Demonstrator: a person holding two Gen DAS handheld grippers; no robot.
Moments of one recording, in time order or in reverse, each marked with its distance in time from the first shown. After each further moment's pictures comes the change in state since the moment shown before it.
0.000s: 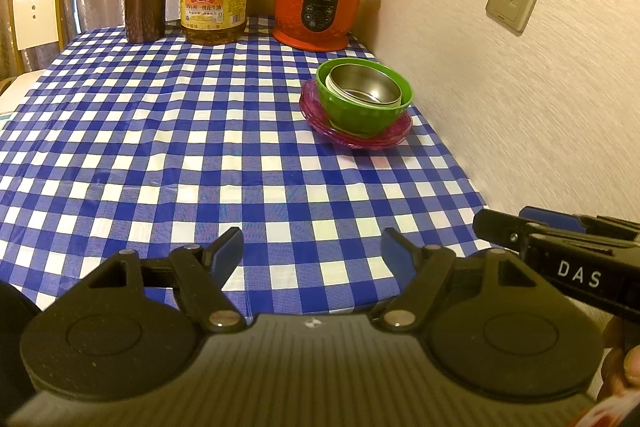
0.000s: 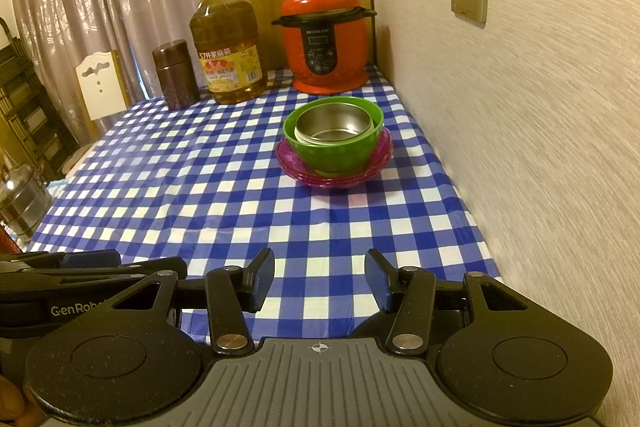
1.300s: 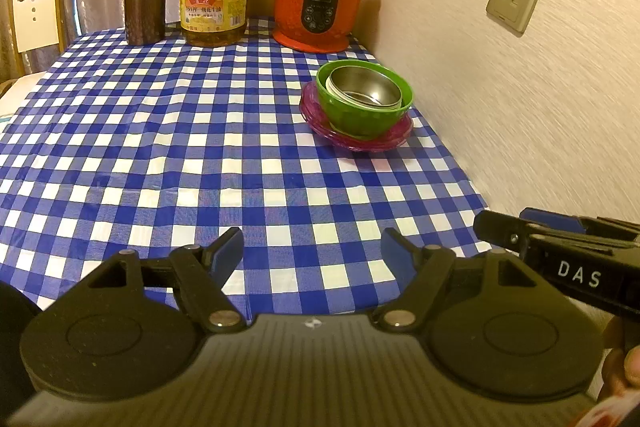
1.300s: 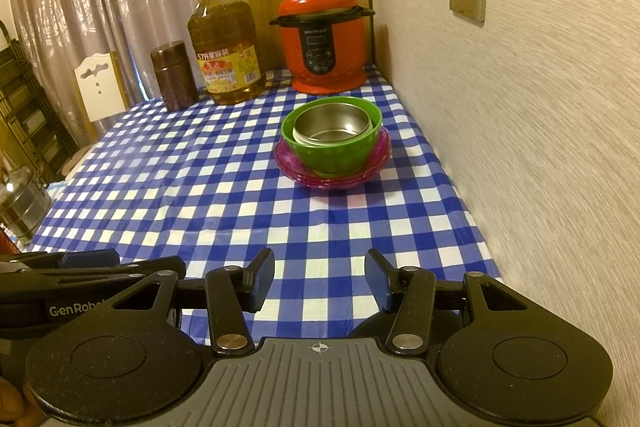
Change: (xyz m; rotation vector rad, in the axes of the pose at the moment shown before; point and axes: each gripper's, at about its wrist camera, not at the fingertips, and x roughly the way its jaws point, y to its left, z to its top) left arm 0.001 -0.003 0.002 0.004 -0.003 0.007; right arm 0.001 -0.002 0.000 0.004 0.001 -0.001
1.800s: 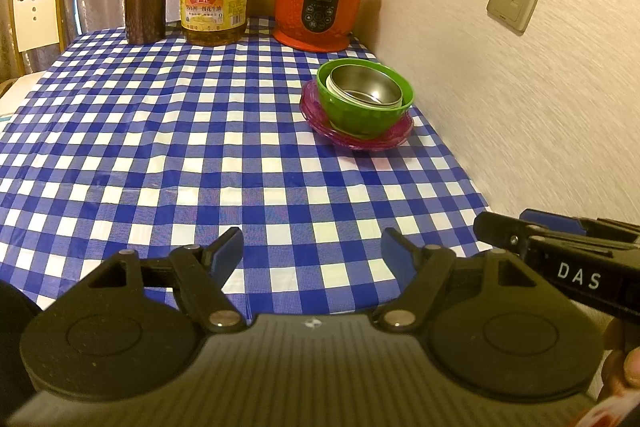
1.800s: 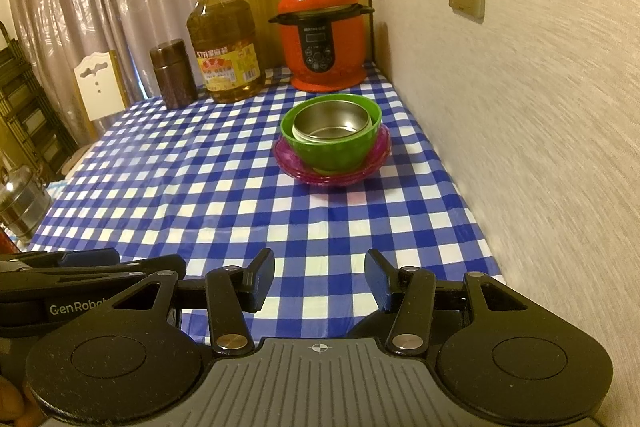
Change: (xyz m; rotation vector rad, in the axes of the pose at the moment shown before) left arm 0.000 0.001 0.000 0.000 0.000 -0.002; right arm 0.001 -0.001 -0.001 0.004 0.002 -0.001
